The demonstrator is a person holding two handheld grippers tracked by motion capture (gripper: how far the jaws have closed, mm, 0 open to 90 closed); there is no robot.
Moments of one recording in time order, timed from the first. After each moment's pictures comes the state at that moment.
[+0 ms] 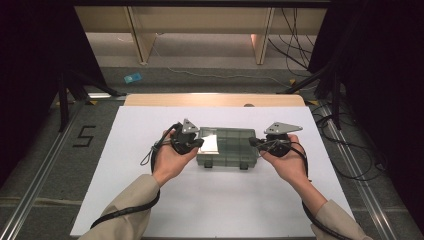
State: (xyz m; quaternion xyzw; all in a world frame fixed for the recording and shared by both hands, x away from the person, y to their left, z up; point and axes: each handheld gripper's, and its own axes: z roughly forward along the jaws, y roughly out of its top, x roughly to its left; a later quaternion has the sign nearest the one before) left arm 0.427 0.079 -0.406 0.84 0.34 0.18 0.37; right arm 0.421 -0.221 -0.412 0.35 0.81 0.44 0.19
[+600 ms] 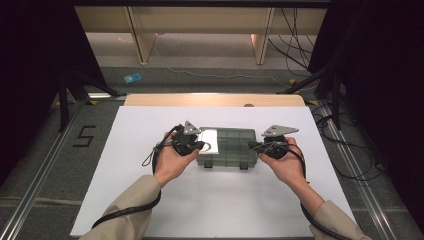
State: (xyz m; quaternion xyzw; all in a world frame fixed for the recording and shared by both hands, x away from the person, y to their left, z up) left arm 0.429 0.077 -0.416 0.84 0.35 0.17 0.37; right arm 0.422 -0.220 -0.423 0.36 0.81 0.42 0.18
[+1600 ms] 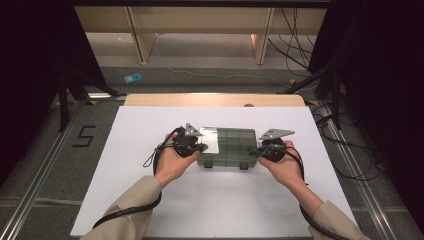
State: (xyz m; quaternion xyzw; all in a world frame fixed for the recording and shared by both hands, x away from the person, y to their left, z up) left arm 0.430 0.075 -0.427 0.84 0.36 0.16 0.37; right arm 0.422 -0.218 -0.436 0.37 0.83 0.39 0.16
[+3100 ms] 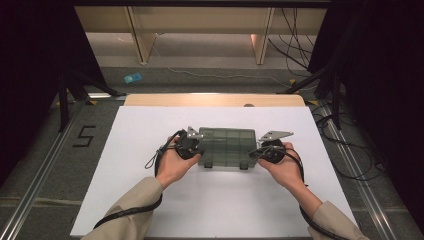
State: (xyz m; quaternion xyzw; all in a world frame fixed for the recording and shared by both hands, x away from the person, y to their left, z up) left arm 0.430 0.071 -0.438 0.85 0.37 0.14 0.36; right arm 0.421 -0.218 -0.443 0.39 0.83 0.38 0.14
